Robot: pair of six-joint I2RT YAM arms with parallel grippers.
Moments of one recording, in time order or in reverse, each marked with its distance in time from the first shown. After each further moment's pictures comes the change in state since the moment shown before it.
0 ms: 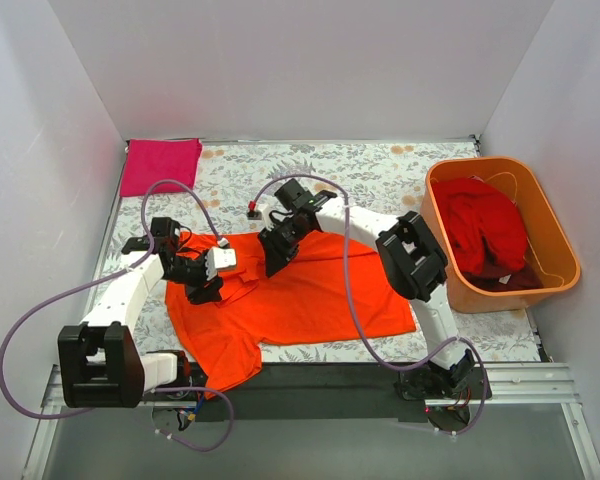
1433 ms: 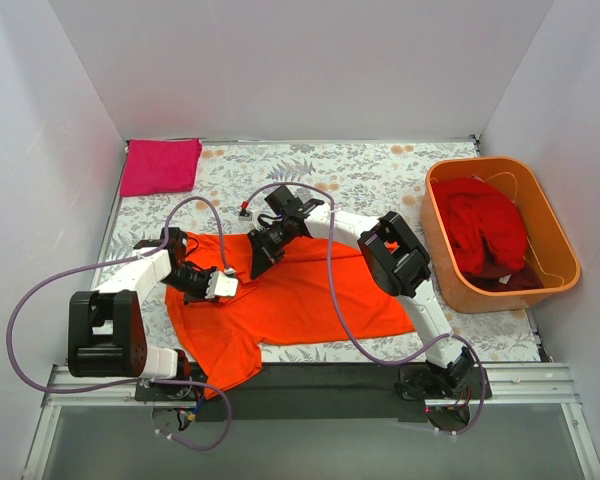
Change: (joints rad) left arm 0.000 0.168 -0.080 0.055 -0.096 0.494; right arm 0.040 0.157 0.064 0.189 -0.134 0.302
